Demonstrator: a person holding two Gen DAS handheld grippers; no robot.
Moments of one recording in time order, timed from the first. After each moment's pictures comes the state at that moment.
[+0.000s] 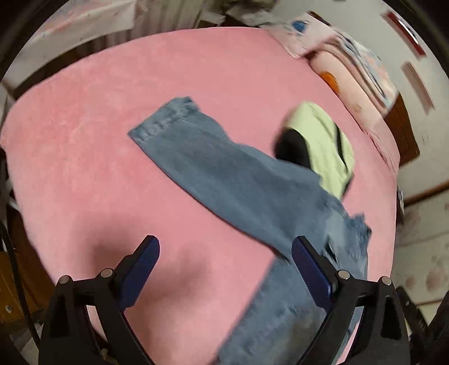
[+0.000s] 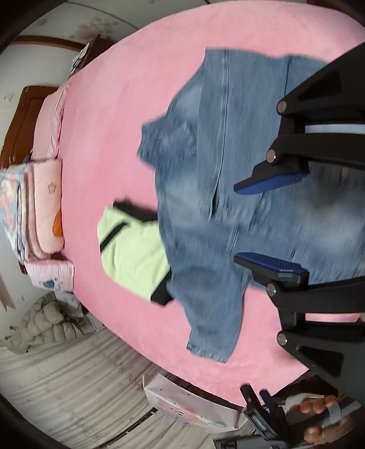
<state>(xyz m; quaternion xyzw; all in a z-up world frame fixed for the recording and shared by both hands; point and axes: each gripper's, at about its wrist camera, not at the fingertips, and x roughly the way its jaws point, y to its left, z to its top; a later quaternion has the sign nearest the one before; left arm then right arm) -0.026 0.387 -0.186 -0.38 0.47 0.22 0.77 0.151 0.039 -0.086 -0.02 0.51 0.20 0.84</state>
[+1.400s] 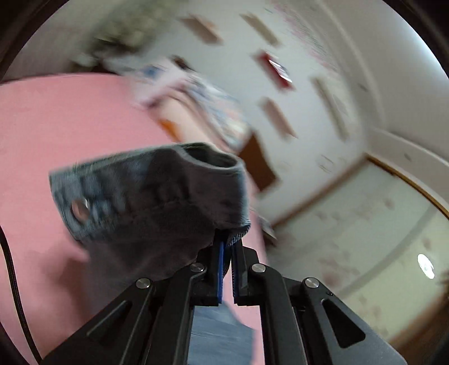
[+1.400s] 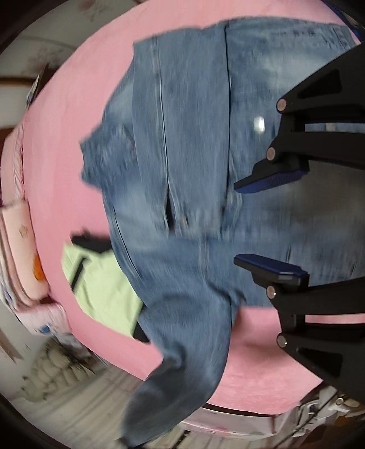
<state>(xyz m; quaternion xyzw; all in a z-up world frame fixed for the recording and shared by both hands) 0.126 0.262 -0.069 -0.43 0.20 -0.12 0.87 0.137 -0.034 -0.169 0.07 0.56 0.09 0.82</state>
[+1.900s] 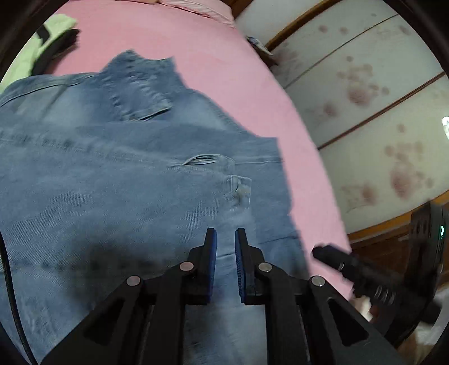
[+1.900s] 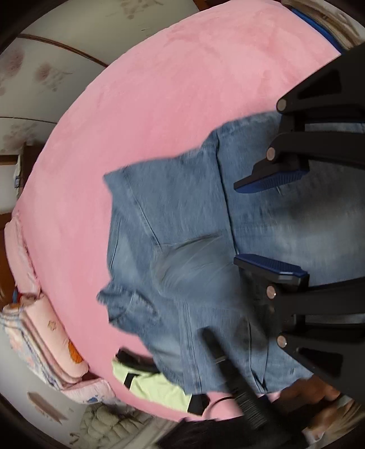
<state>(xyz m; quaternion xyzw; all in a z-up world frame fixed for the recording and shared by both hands) 0.164 -0.055 -0.266 -0.20 0.54 -0.24 0.78 0.137 -0.258 -0.200 0.11 0.57 -0.03 0.82</state>
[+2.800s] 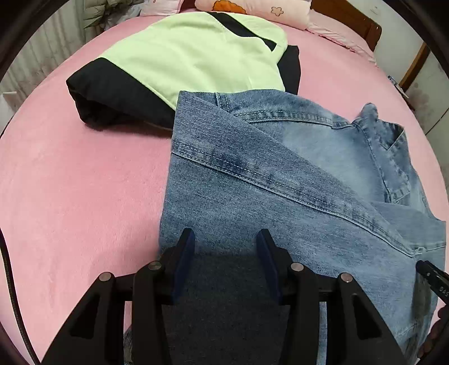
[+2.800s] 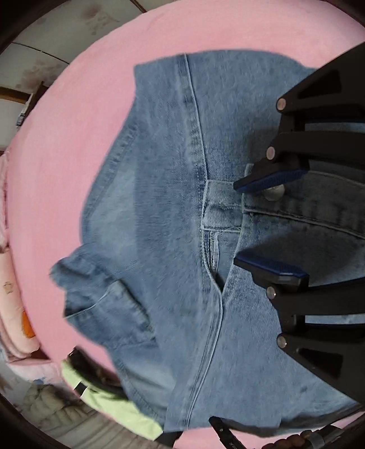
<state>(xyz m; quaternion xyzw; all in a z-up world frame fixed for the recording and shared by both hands) 0.231 0.152 -0.333 -0.12 0.54 0.11 0.82 0.269 -0.185 -0.305 0.00 0.59 0.04 0.81</state>
